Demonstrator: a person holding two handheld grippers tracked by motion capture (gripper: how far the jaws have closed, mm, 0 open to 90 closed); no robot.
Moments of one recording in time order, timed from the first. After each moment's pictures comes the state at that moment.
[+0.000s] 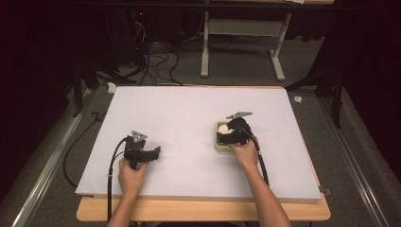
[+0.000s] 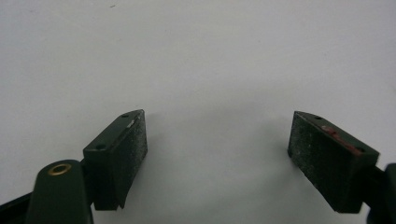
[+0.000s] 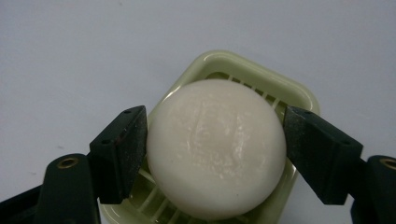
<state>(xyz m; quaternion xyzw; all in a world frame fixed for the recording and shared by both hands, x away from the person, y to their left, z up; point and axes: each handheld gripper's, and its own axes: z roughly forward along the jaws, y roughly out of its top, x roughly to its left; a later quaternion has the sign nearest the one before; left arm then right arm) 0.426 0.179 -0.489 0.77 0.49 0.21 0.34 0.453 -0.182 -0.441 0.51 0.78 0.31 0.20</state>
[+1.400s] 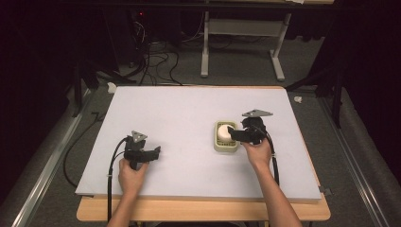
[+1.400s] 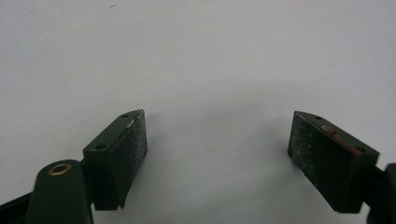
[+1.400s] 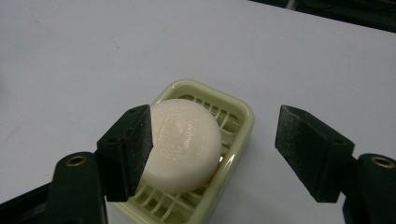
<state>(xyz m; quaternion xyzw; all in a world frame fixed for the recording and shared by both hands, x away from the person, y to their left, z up) 0.426 0.179 -0.489 0.77 0.49 0.21 0.34 0.432 -0.219 -0.414 0.51 0.75 0.36 0.23</state>
